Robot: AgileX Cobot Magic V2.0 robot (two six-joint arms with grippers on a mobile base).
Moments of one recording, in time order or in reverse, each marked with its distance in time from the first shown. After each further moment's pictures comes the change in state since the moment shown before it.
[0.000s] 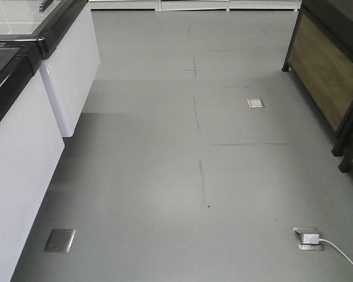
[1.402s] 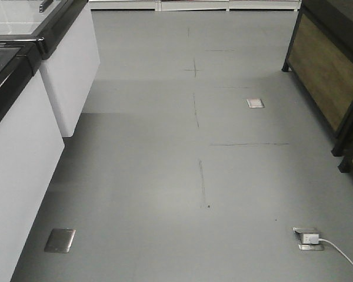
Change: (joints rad) left arm 0.689 0.072 0.098 -0.006 -0.095 -1.190; right arm 0.000 0.000 0.000 0.000 0.000 0.000
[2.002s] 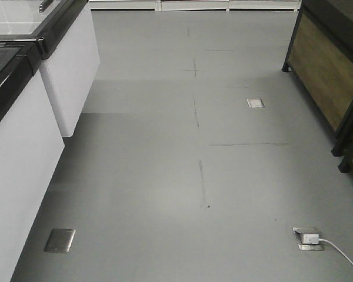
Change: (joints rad) left arm 0.017 0.214 0.076 -0.219 -0.455 -0.033; right arm 0.000 0.000 0.000 0.000 0.000 0.000
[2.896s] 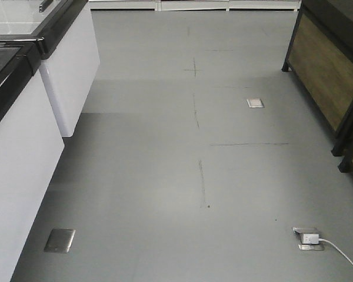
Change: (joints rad) left arm 0.000 0.227 0.000 0.163 -0.243 -0.433; right arm 0.000 0.000 0.000 0.000 0.000 0.000
